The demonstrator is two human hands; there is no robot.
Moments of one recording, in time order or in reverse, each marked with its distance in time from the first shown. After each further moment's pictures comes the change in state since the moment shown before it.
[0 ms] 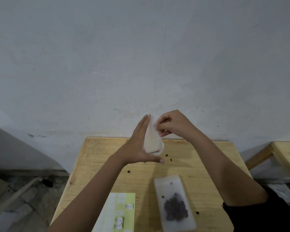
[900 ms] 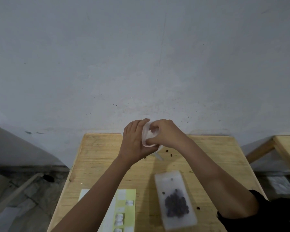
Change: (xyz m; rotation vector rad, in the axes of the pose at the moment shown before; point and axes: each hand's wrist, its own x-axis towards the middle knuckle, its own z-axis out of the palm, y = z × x) left_hand 0.010 -0.026 0.026 0.305 0.521 0.186; right_hand 0.001 0.019 0.035 -0.499 -0.027 -0.066
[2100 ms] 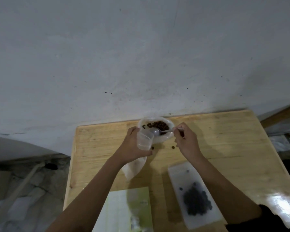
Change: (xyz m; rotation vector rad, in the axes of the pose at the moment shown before) left_hand -0.017 -0.107 0.038 -0.216 -0.742 -0.569; right_hand 0.047 0.128 0.112 0.419 0.444 0.287
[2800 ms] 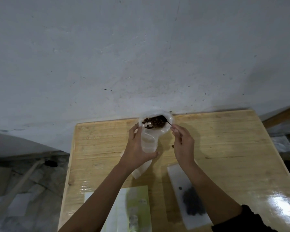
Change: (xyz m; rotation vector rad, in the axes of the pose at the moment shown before) left_hand -0.014 0.005 0.028 -0.117 0.193 0.098; right_hand -0.015 0.014 0.025 0.158 0.202 -0.117
